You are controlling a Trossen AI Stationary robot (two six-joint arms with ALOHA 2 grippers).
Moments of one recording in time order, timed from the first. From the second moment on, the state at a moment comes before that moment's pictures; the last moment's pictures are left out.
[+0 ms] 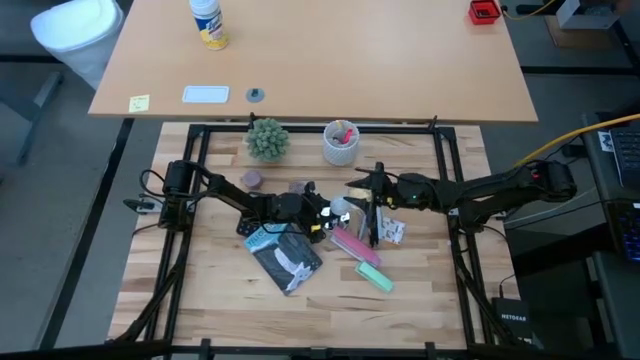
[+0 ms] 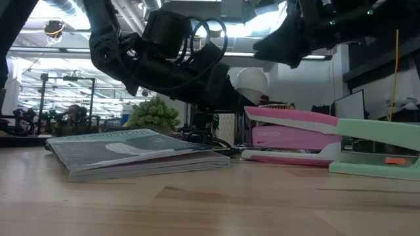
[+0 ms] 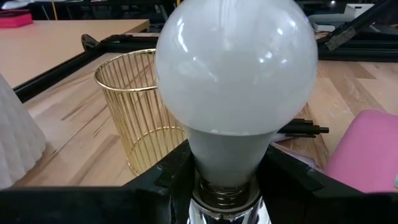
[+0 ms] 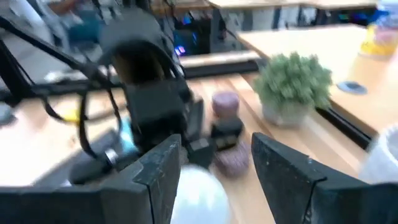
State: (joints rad) left arm -0.01 1.98 0.82 0.91 -0.22 -0.03; right arm -0.01 1.19 0.53 0.44 0.17 0.07
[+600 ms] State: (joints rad) left arm -0.01 1.98 0.82 0.90 -0.22 -0.03; right arm 0.00 1.31 0.53 0.46 0.22 0.11
